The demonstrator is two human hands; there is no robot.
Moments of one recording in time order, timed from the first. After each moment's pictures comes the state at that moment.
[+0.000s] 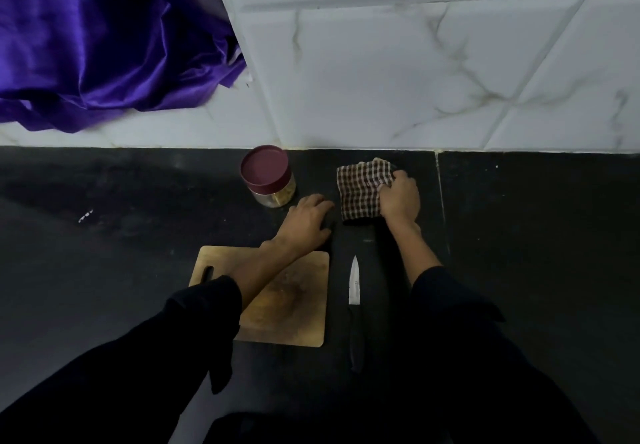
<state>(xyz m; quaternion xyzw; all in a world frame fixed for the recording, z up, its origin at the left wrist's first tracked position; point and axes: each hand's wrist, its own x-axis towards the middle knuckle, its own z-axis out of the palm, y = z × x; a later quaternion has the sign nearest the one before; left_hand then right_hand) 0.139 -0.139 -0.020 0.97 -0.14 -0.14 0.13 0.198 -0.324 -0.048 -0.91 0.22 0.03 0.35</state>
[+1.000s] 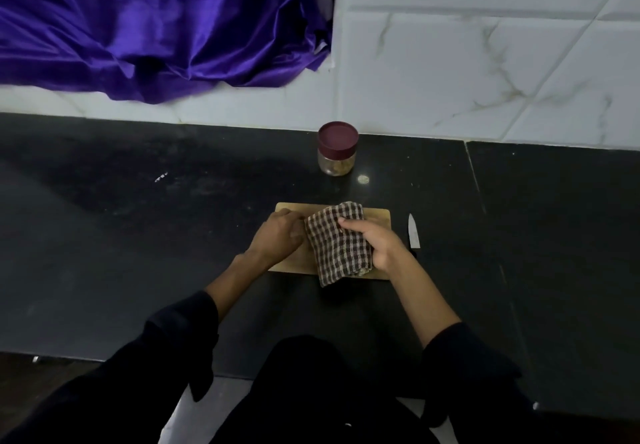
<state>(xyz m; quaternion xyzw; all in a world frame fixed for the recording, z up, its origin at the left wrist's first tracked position) -0.008 0.046 -0.013 0.96 -0.09 -0.07 0.26 -0.011 -0.166 0.025 -0.58 0.23 0.31 0.72</state>
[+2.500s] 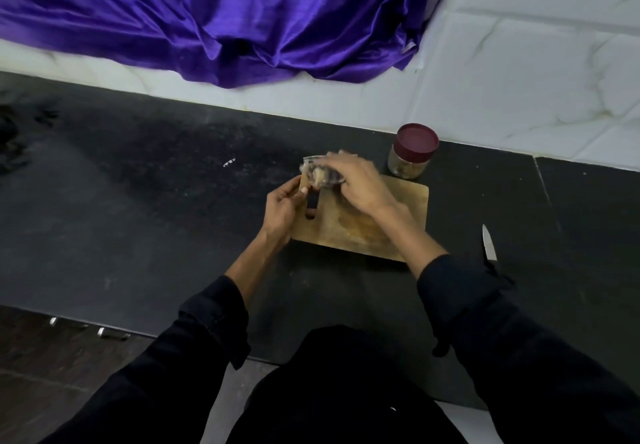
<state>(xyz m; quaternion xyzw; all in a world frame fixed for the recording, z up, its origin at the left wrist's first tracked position) -0.003 0.173 -0.009 0.60 0.11 0.00 0.79 0.049 0.015 0.049 -0.93 -0.27 -0.01 0.24</state>
